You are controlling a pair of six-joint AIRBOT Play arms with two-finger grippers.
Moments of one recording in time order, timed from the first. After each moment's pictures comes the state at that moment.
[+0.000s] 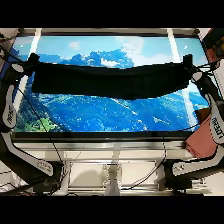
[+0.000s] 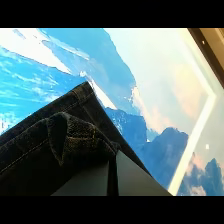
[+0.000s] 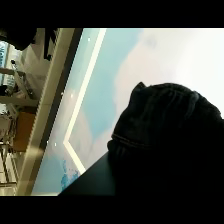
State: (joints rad) left arm 0.28 -1.86 1.58 1.06 -0.34 -1.79; right arm -0.21 -1.62 1.25 -1.20 0.12 2.27
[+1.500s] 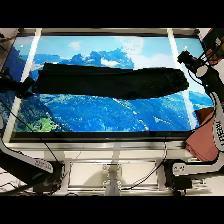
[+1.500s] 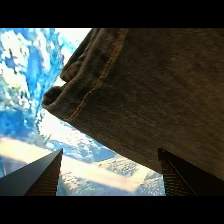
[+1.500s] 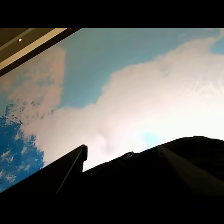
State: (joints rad) left arm 0.52 -1.86 1.59 1.09 -1.16 -1.50; right arm -0.20 -1.53 1.31 -1.29 0.27 1.66
